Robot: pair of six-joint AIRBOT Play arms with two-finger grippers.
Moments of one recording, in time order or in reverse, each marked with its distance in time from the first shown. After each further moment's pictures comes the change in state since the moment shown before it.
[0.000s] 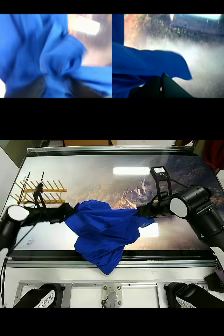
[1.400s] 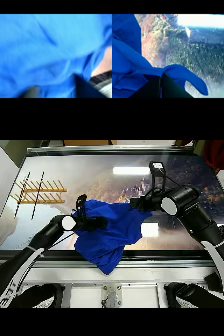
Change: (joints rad) left arm -0.488 -0.172 -0.043 0.170 0.246 -0.203; right arm -0.001 -0.057 -0.007 0.026 -0.183 0.123
